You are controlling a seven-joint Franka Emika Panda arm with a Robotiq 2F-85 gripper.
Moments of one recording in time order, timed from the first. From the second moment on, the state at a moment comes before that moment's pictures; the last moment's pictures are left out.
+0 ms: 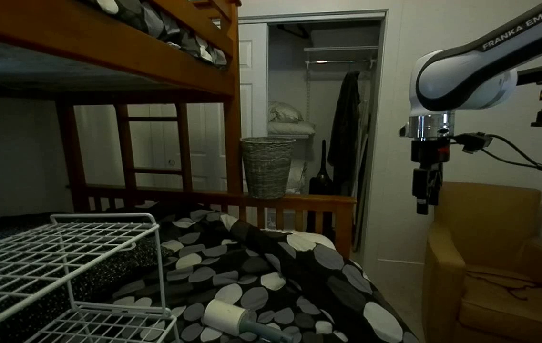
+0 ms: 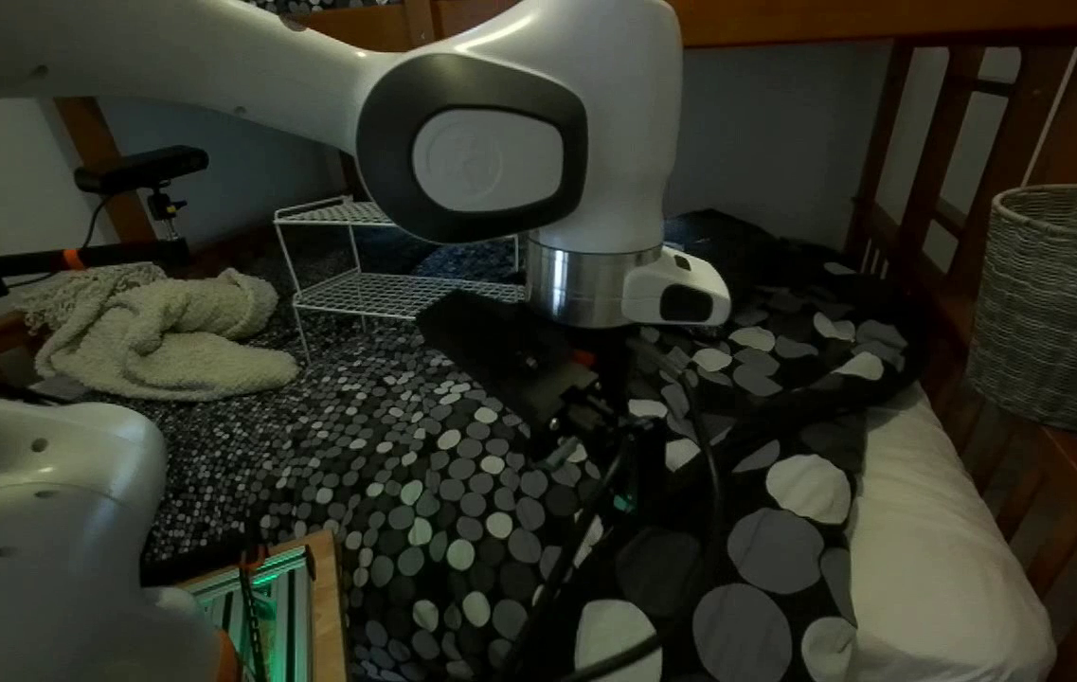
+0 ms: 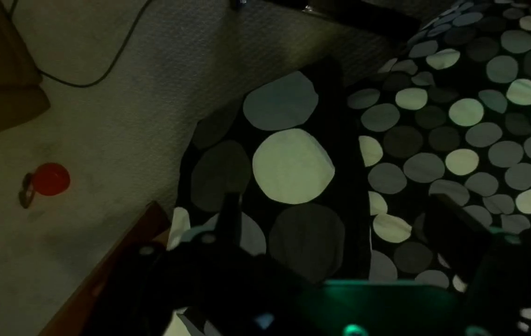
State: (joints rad) arm -0.02 -0.53 -0.15 -2.50 -0.11 1.91 -0.38
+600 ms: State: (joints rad) arm 0.02 -0.44 0.10 -2.68 -0.11 2.32 0.06
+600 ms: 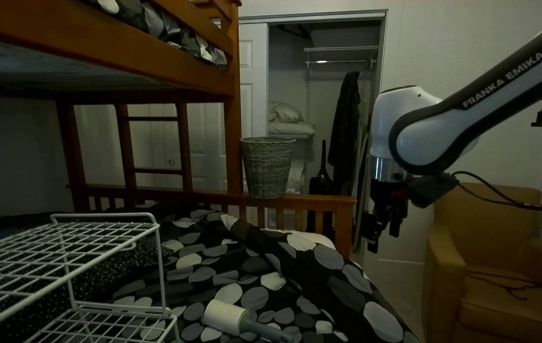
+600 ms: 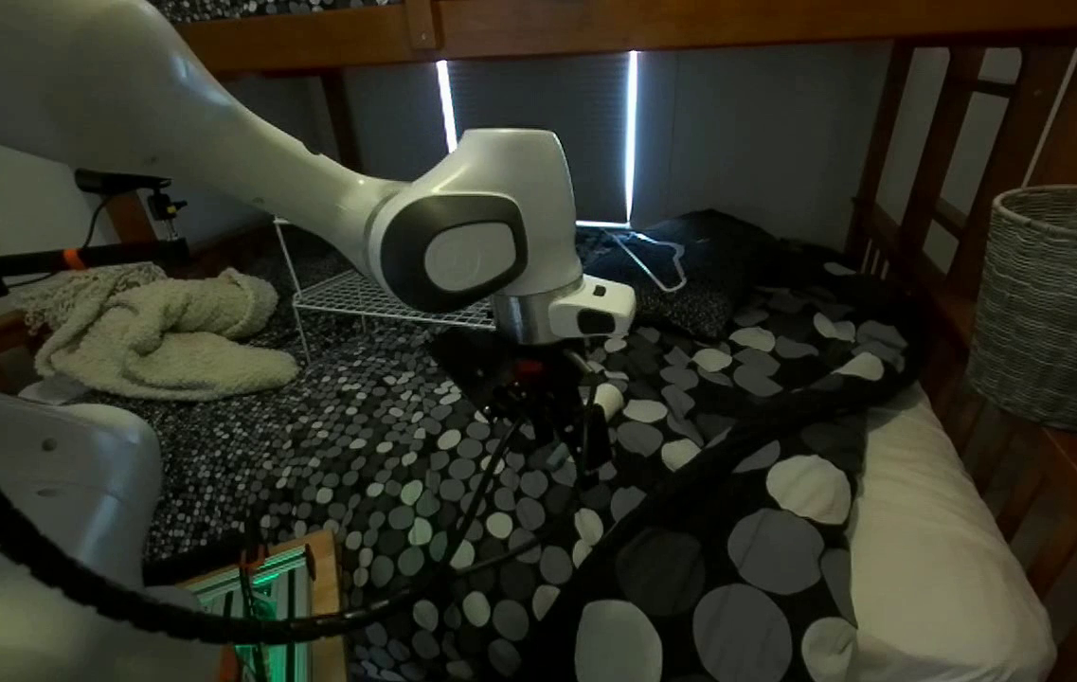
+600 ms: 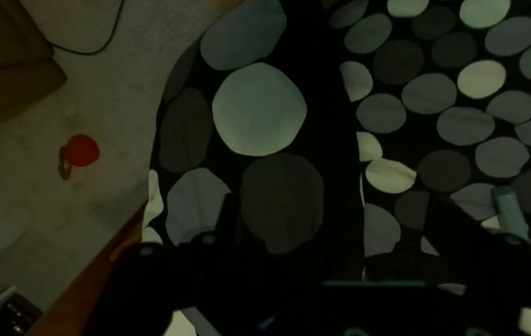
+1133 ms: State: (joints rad) arm 0.01 -0.27 0.18 -2.75 -0.17 2.60 0.28
